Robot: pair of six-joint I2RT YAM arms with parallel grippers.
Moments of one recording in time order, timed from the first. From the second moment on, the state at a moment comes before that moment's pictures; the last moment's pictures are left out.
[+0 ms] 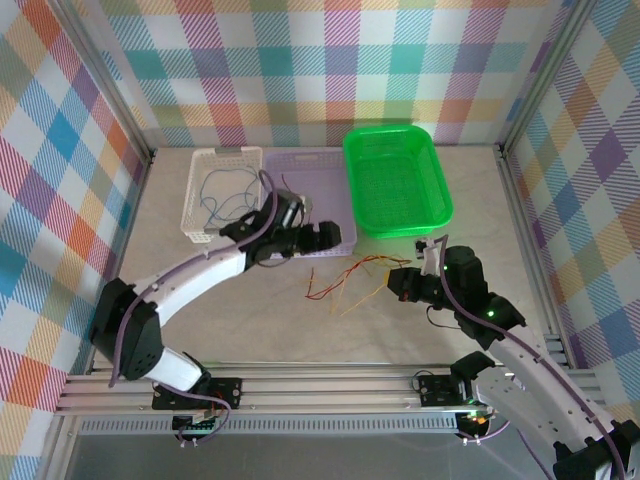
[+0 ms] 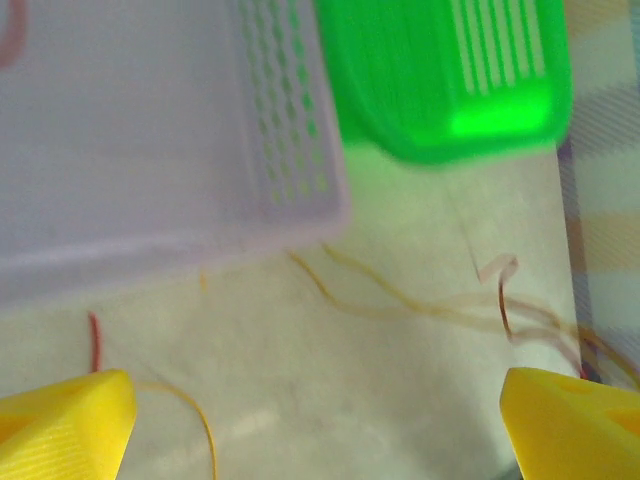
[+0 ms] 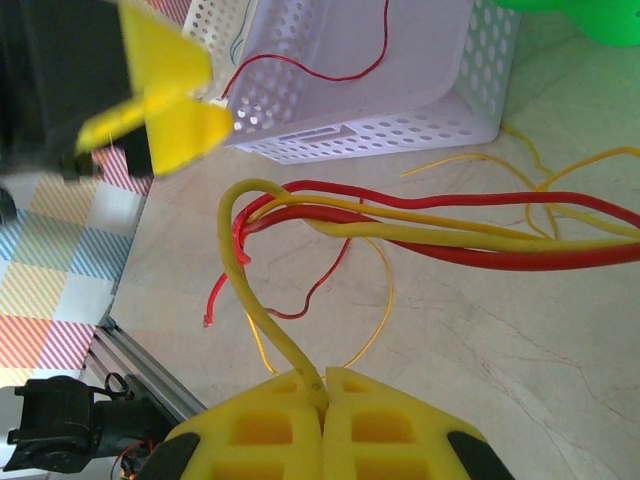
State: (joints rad) left arm -0.67 1.46 1.10 -0.40 0.22 -0.75; right arm 0.49 0.68 0.56 -0.42 -0.40 0.65
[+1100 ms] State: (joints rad) left arm -0.83 1.30 0.80 -0.16 0.32 -0.60; right arm 0.49 0.68 0.57 -0.40 -0.44 0.70
